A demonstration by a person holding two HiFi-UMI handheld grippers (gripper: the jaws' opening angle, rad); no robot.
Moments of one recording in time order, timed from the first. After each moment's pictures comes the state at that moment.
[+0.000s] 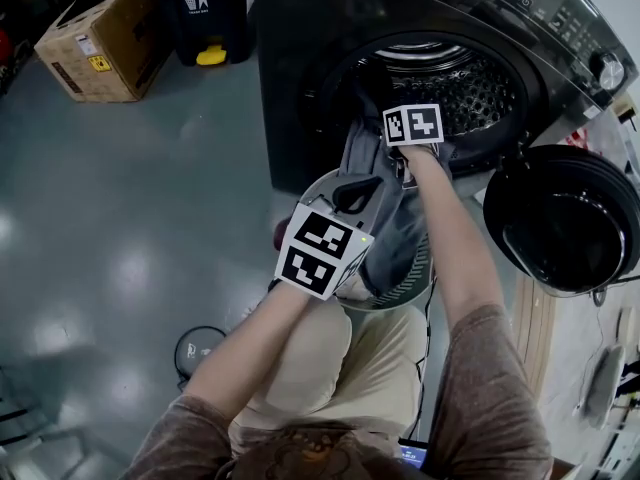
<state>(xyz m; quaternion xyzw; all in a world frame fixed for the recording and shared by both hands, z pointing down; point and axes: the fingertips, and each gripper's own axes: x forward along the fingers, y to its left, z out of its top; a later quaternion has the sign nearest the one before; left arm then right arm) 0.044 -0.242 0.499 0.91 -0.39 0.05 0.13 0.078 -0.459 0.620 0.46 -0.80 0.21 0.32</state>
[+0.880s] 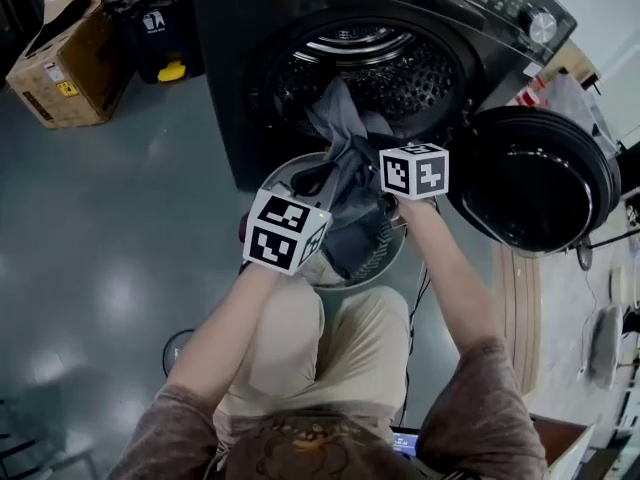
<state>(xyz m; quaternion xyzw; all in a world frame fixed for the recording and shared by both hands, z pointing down) 0.060 -0.234 0.504 0.91 -0.39 0.07 0.11 0.120 -0.324 0.542 0.45 -0.85 0.18 0.21</state>
